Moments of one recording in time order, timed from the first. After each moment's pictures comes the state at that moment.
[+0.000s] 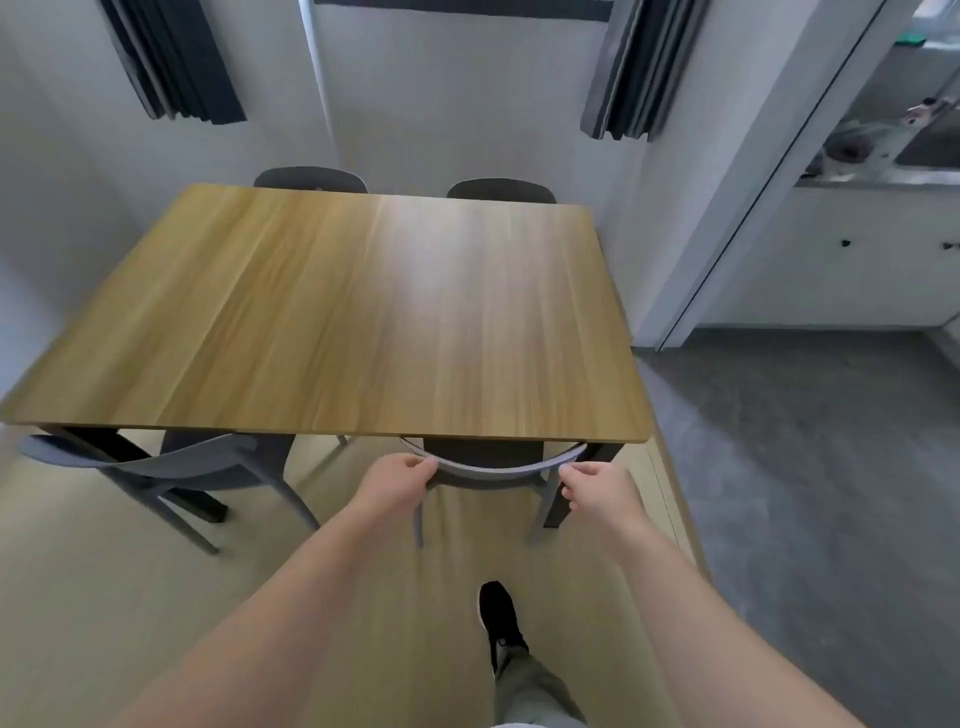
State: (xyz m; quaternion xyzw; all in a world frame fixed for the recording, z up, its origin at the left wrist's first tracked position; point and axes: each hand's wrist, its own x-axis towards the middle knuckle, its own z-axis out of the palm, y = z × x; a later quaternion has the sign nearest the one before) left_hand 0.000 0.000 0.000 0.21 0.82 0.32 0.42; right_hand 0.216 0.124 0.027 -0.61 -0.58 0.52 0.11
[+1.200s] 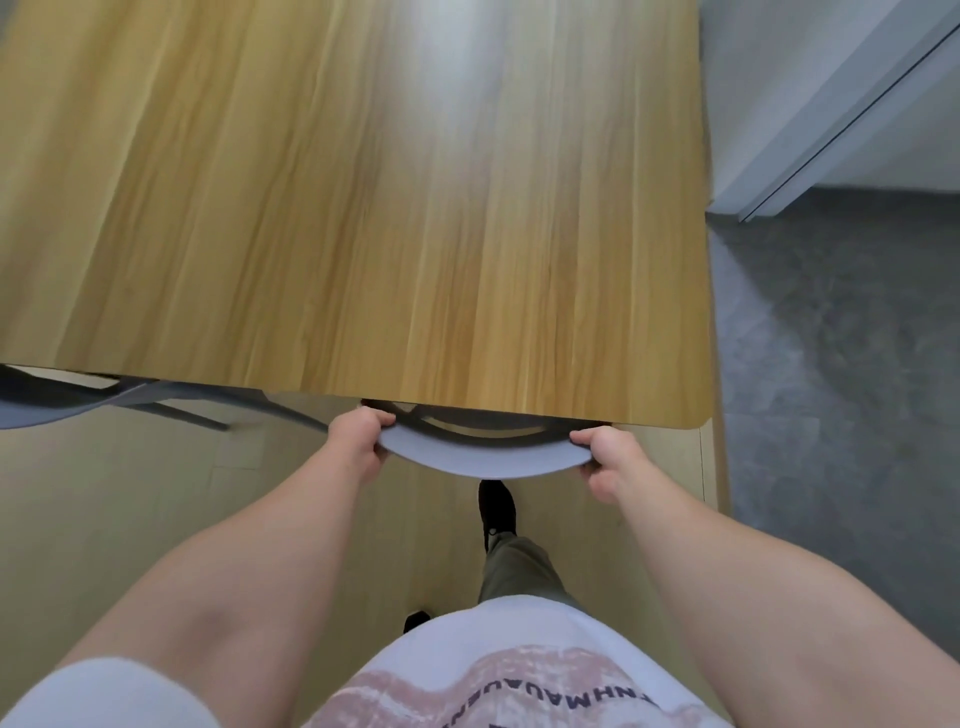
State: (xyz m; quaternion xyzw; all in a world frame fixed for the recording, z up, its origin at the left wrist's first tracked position) left_hand -0.071 0.121 -0.141 -0.29 0.71 0.46 0.44; right_hand 0.169 0.299 -0.139 -0.71 -0.21 0.67 0.01
